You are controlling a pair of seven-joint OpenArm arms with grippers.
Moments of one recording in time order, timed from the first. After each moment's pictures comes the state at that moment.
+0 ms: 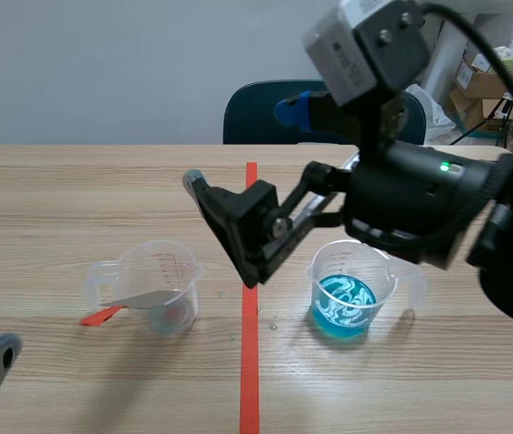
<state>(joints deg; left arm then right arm) 66.2 -31.6 -16.1 116.7 -11.3 -13.4 -30.4 -13.2 30.0 -21.3 116.7 14.9 20.4 -0.1</state>
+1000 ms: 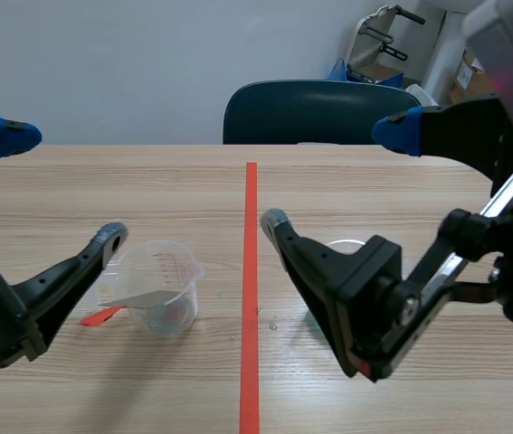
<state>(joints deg) 38.7 -38.4 -3.6 116.7 -5.4 -19.2 -22.7 -40.0 32.7 -3.1 134.5 11.7 18.7 -3.0</state>
